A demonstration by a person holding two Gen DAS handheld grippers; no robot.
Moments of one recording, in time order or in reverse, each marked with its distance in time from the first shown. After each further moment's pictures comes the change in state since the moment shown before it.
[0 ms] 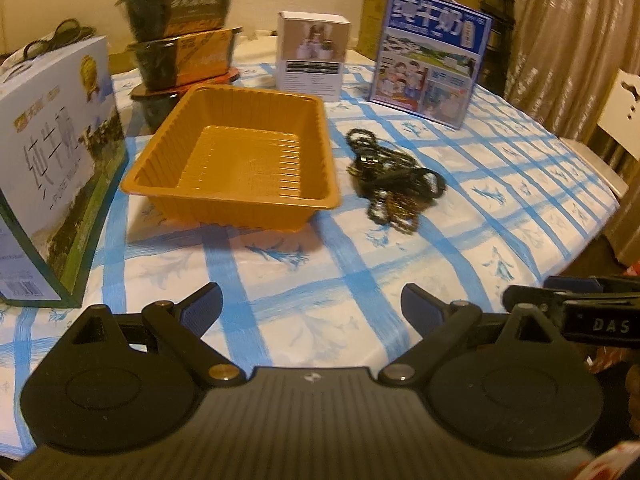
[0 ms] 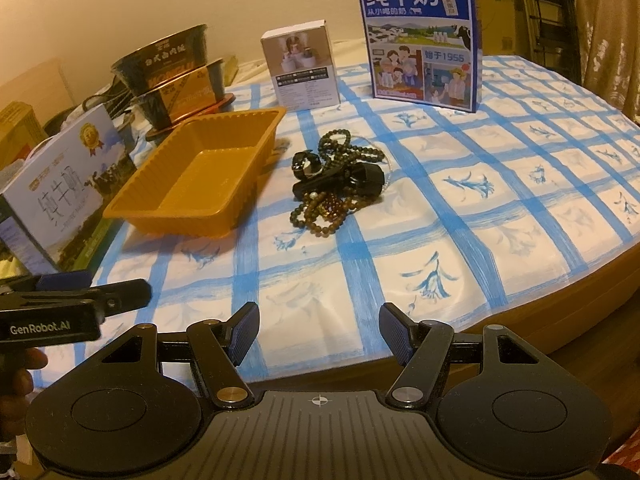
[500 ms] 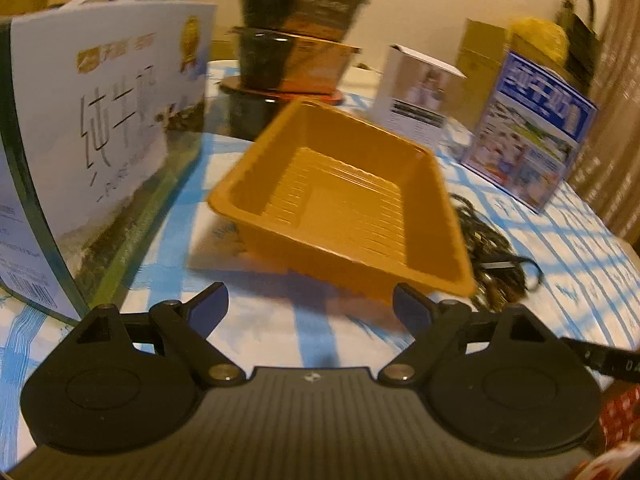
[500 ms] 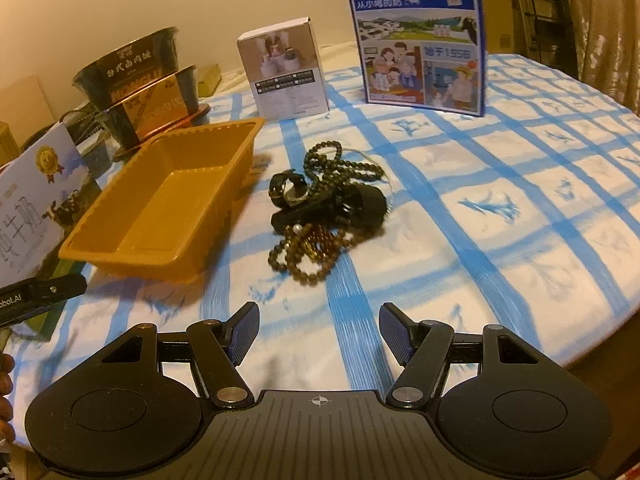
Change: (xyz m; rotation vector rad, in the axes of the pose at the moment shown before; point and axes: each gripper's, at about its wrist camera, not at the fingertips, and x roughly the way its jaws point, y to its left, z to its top) left arm 0.054 0.090 0.017 -0.265 -0.115 0.092; right arm 0.080 -0.011 0.036 0.019 -0.028 -0.005
